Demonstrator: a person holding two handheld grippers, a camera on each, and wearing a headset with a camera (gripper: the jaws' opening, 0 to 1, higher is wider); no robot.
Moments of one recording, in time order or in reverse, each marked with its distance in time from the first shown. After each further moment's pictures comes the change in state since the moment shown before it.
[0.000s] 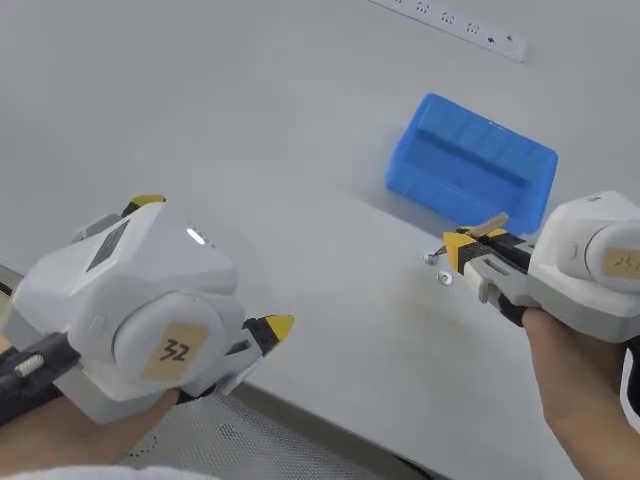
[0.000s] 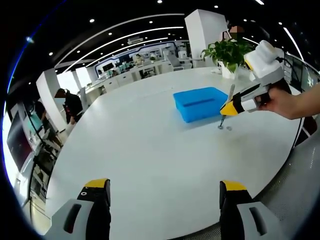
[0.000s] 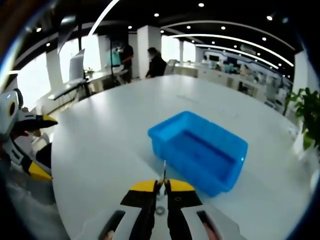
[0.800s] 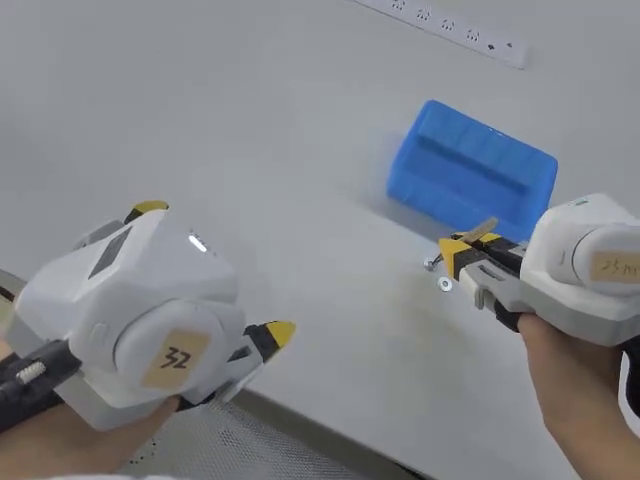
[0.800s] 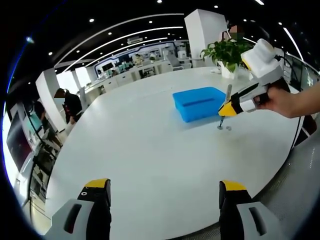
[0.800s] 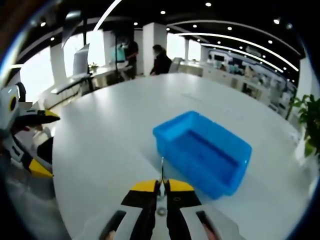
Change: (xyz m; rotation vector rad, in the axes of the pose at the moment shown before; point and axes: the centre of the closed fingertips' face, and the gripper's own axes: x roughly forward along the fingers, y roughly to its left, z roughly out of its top) left arm 0.000 -0.001 0.000 0.001 0.003 -0.005; right arm 0.002 0.006 0.003 -0.035 0.025 0.024
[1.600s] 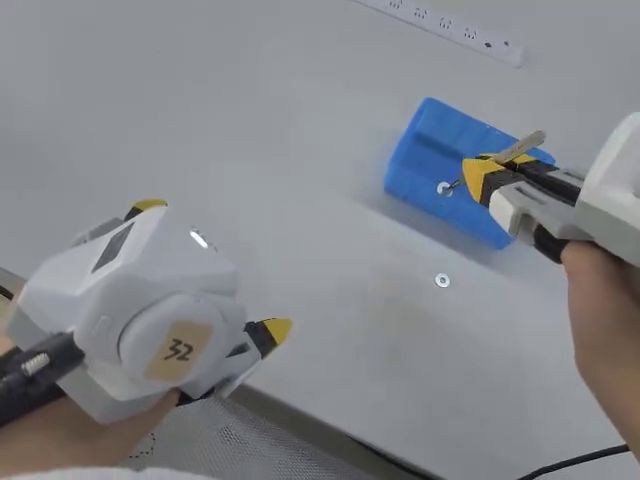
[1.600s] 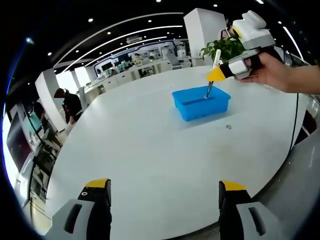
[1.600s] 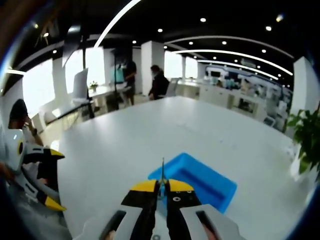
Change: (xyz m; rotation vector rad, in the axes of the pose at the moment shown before) left arm 0.001 0.000 -0.001 0.004 0.007 0.001; right arm -0.023 -0.017 0.082 0.008 -0.177 -0.015
